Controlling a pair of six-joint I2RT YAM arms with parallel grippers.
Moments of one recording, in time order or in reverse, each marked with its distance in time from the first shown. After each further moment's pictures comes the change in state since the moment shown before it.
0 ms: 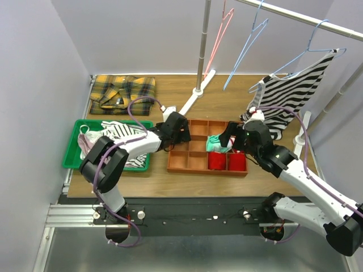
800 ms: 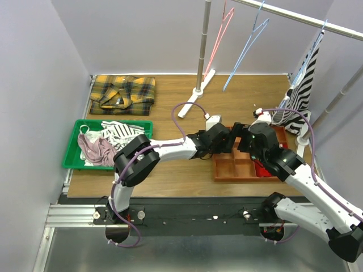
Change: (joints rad) left arm -0.350 0.294 0.355 0.026 0.022 -0.150; right arm 0.000 -0.081 0.020 -0.092 0.058 -0.011
